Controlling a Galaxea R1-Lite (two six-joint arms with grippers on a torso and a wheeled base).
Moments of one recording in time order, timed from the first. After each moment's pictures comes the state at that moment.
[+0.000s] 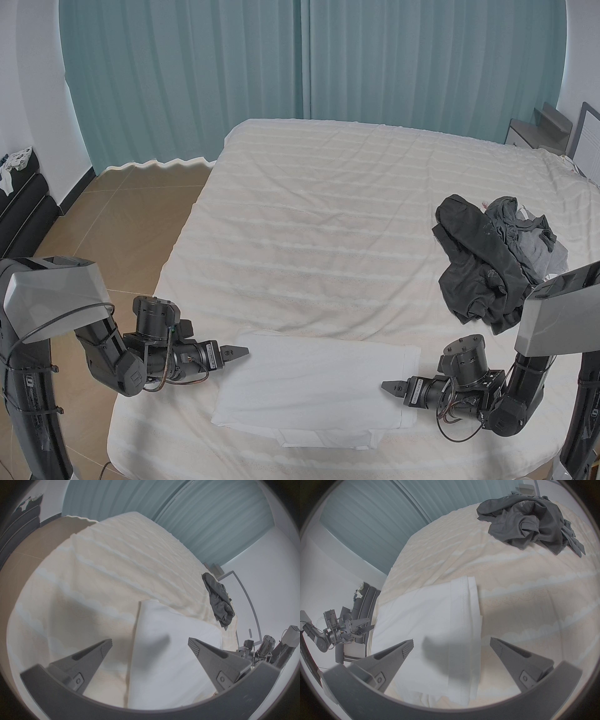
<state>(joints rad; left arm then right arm) -0.23 2.24 -0.63 -0.91 -0.35 -0.44 0.52 2.20 -0.32 -1.14 -0.08 0.68</state>
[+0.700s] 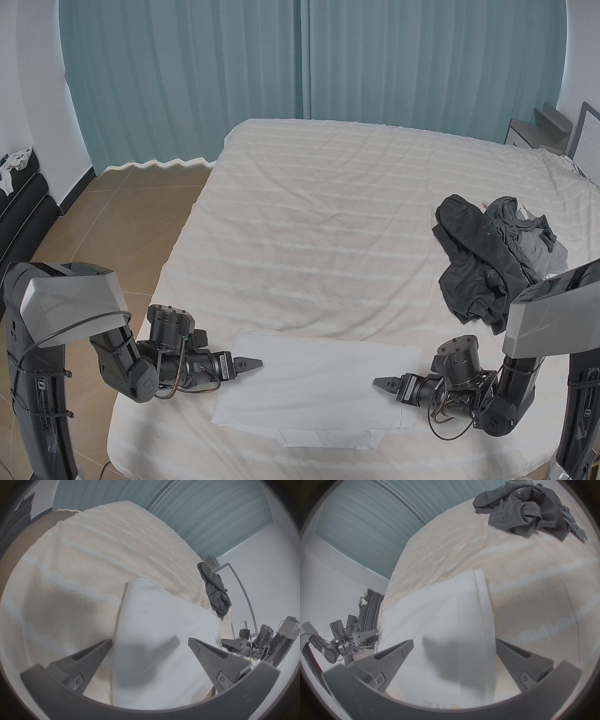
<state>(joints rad) -0.28 2.29 -0.65 -0.92 -0.39 -0.44 0.51 2.26 -0.36 -1.20 -0.03 0.76</state>
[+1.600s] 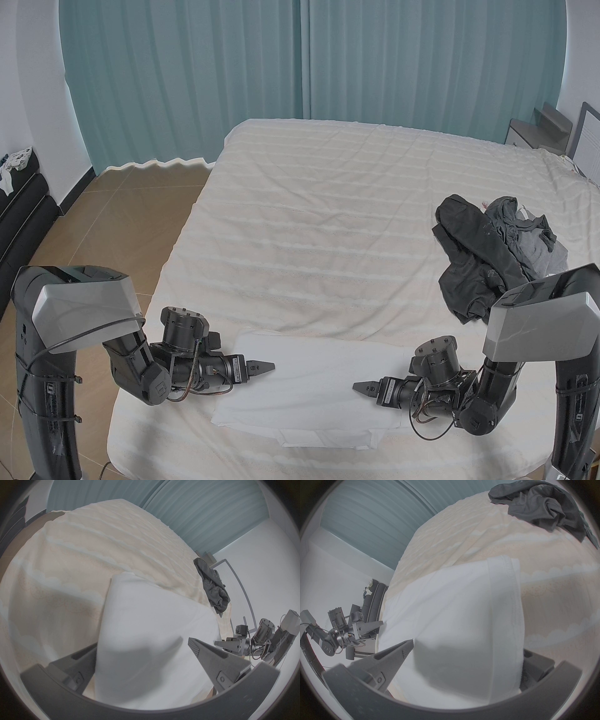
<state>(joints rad) -0.33 2.33 -0.69 -0.92 -0.38 -0.43 0.56 2.33 -0.48 -1.13 0.03 0.72</state>
